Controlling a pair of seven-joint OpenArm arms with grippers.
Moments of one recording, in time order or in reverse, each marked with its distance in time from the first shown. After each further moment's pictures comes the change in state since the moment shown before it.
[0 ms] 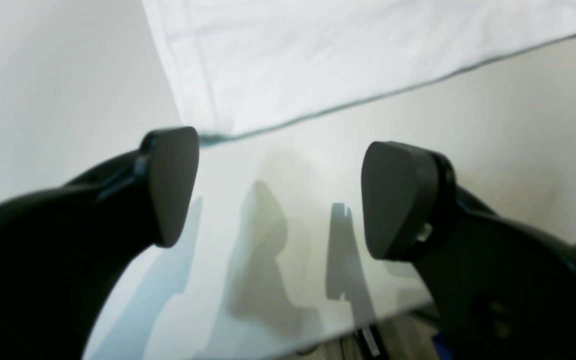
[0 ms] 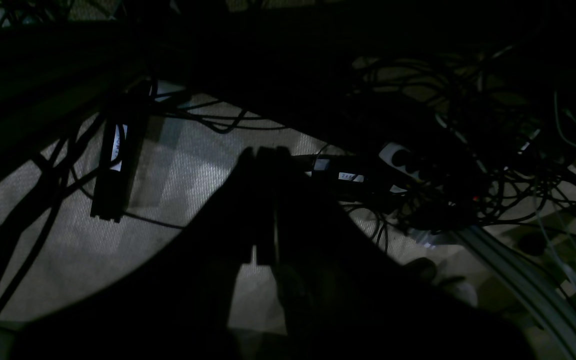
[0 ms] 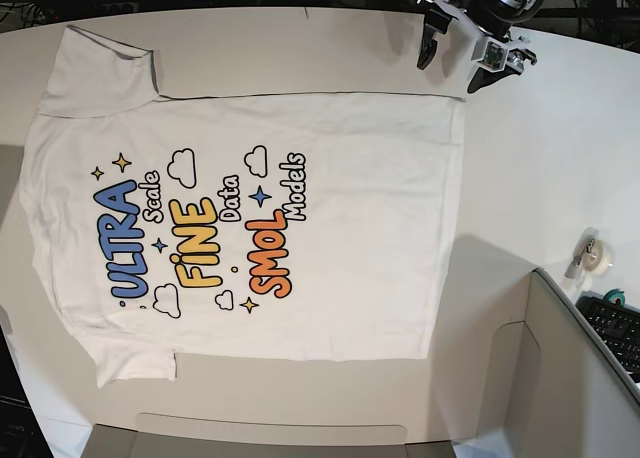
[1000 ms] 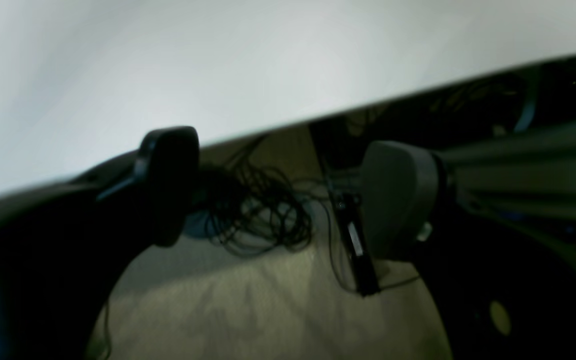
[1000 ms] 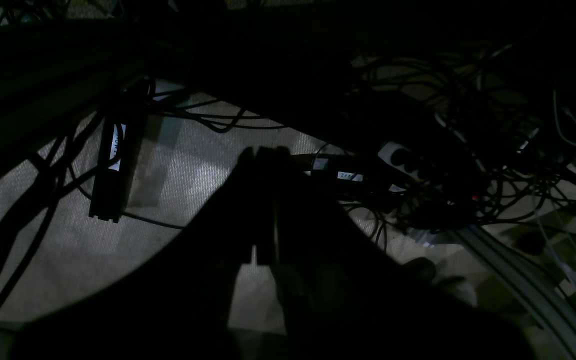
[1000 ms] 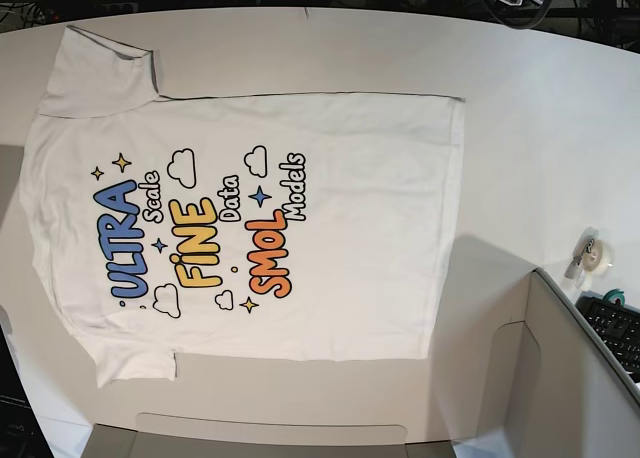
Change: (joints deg) left arm 19.5 0.2 -5.0 4.3 -0.4 0.2 -0.2; right arm 0.0 0.0 0.0 0.0 0.0 0.0 0.0
